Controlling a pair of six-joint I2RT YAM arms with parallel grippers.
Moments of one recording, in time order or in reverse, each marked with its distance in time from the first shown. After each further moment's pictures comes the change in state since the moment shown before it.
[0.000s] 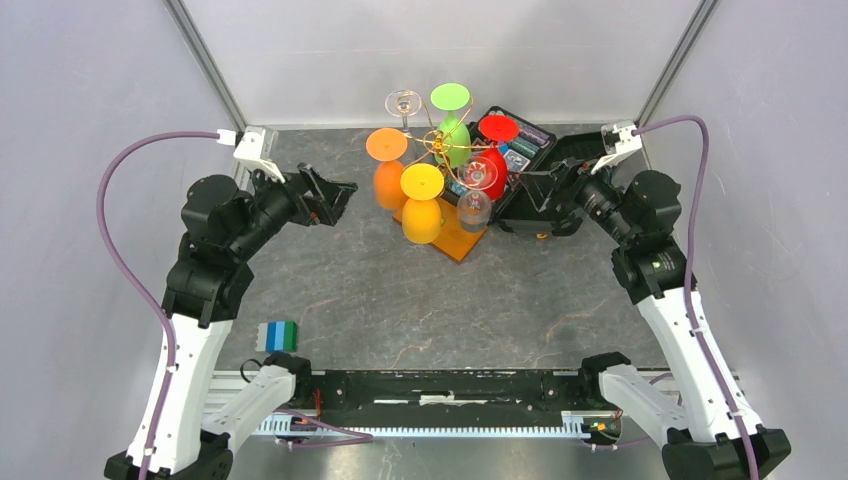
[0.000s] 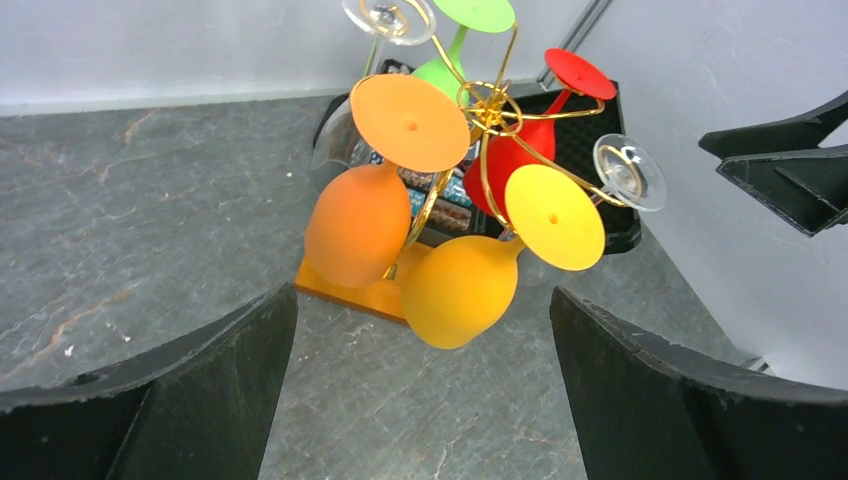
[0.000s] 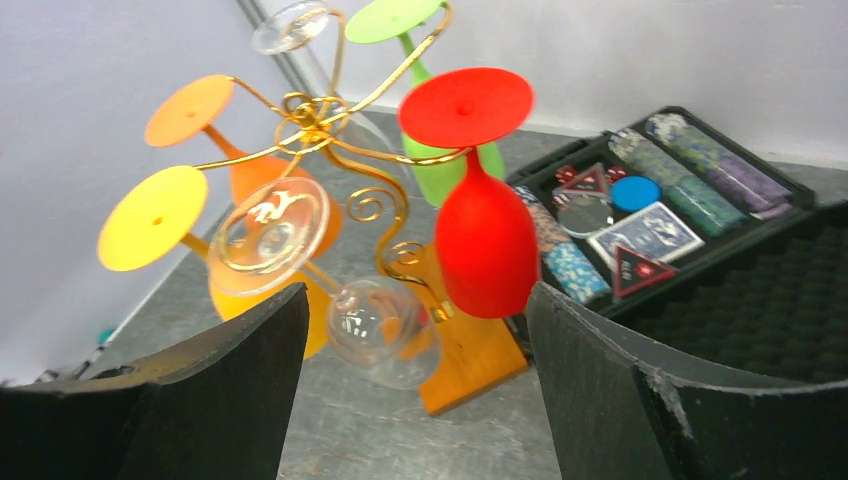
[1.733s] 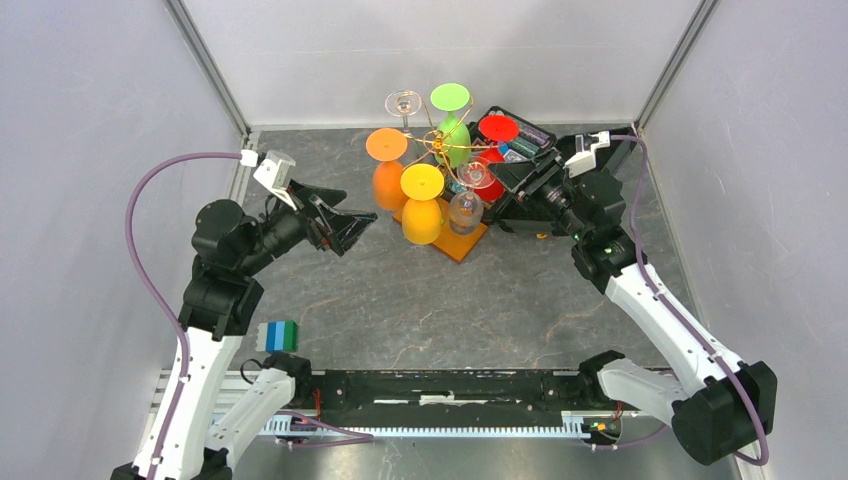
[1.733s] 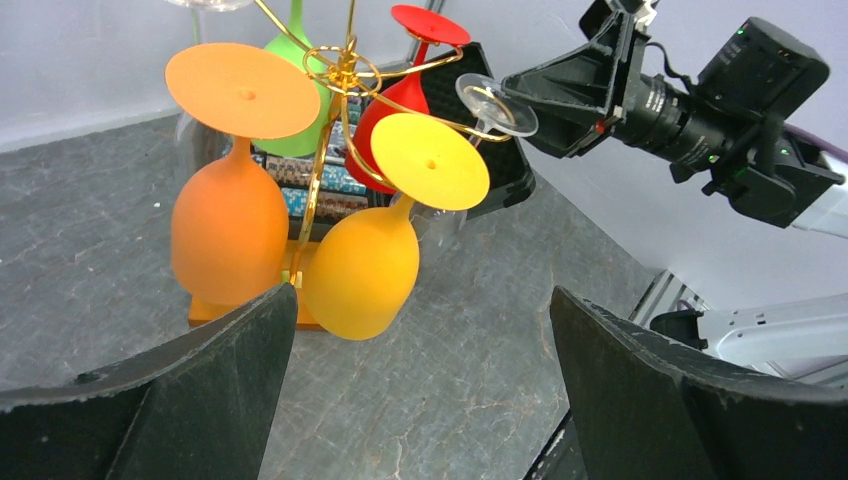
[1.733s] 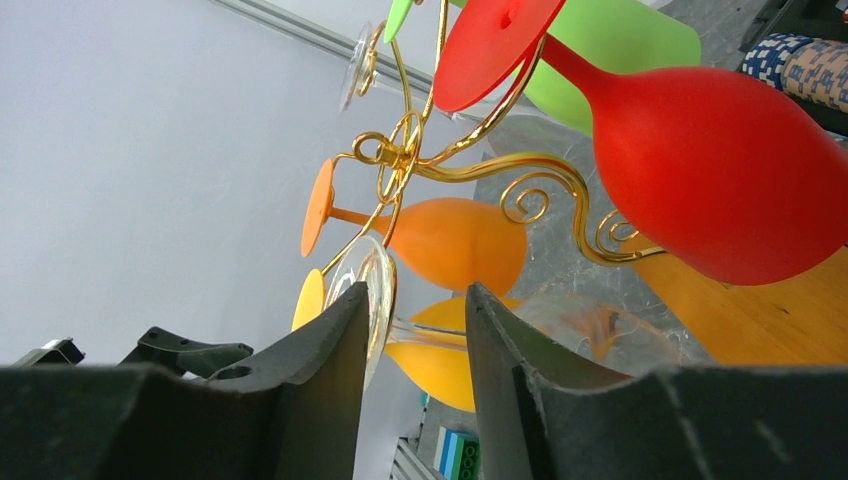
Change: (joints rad) left arm 0.000 -0.106 -0.224 0.242 0.303 -0.016; right arm 0.187 0.157 -0.149 0.335 0.154 0.798
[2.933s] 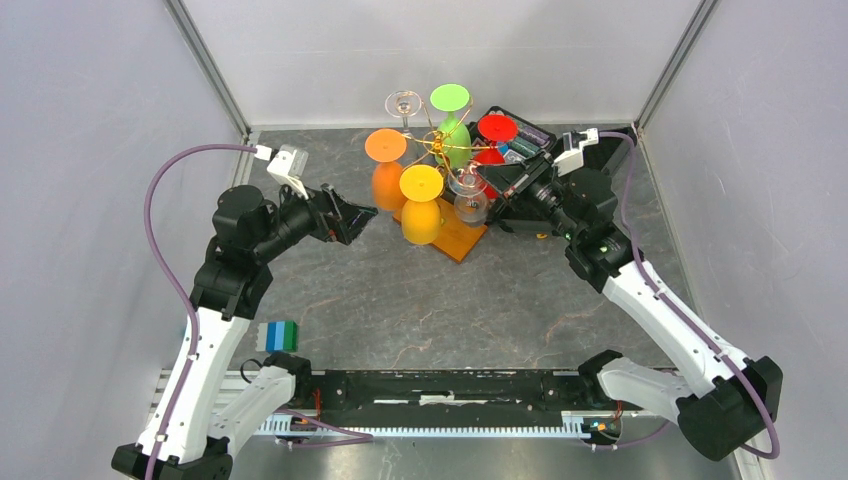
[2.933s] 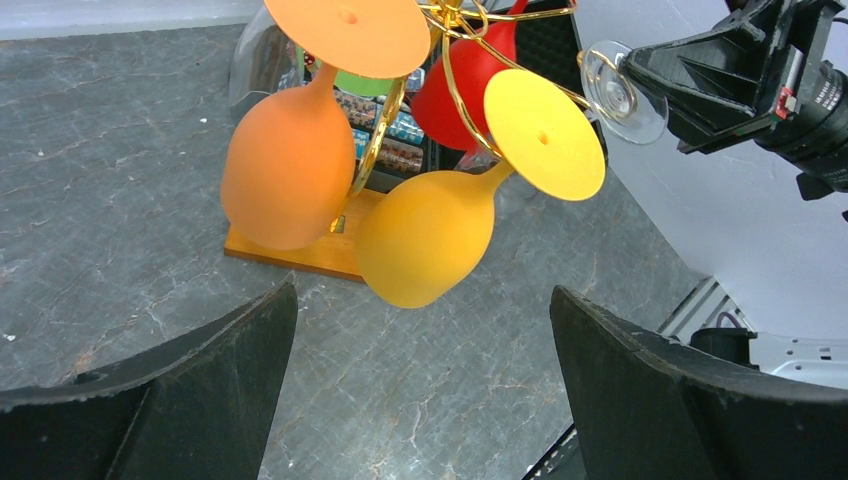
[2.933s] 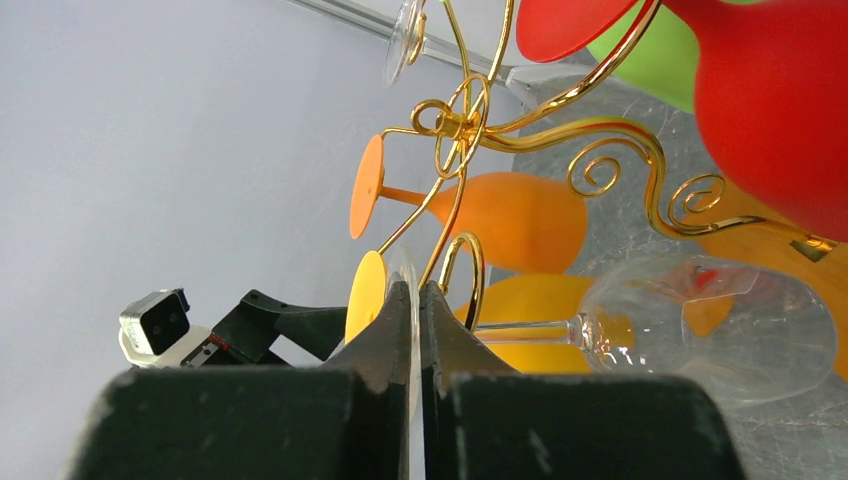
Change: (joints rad) left arm 0.000 0.072 0.000 -0.103 -0.121 0.000; right arm 0.102 0.019 0.080 -0.066 0.045 0.063
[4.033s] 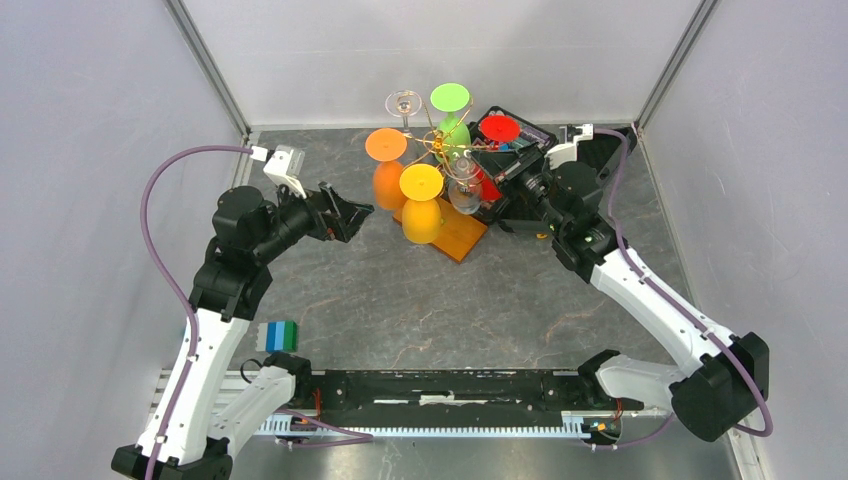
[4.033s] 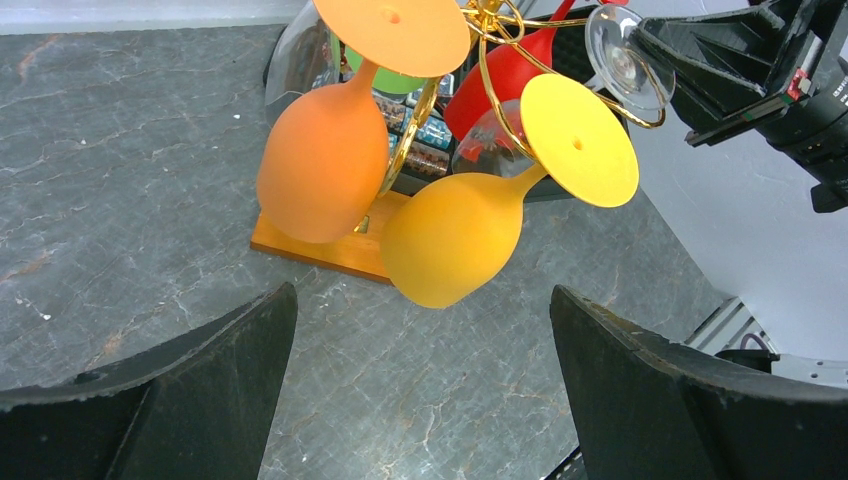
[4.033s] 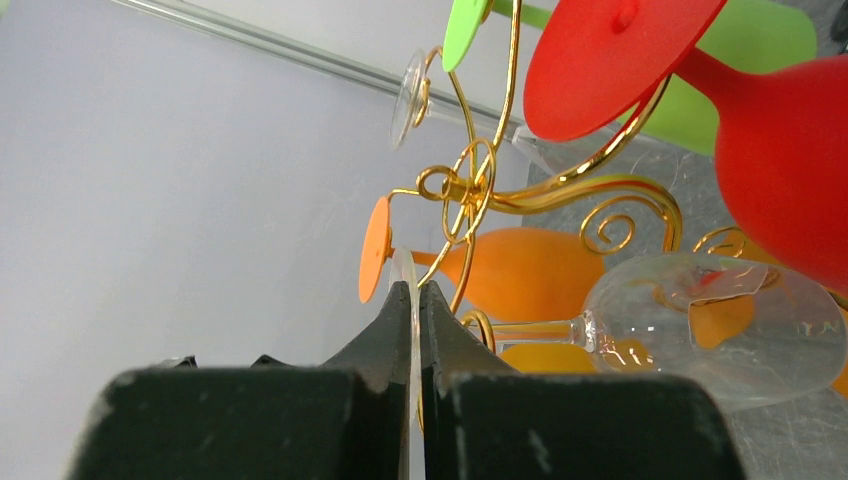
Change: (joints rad) left arm 0.000 -0.005 0.000 -0.015 -0.065 0.000; right arm 0.034 0.090 0.036 0.092 0.138 0.049
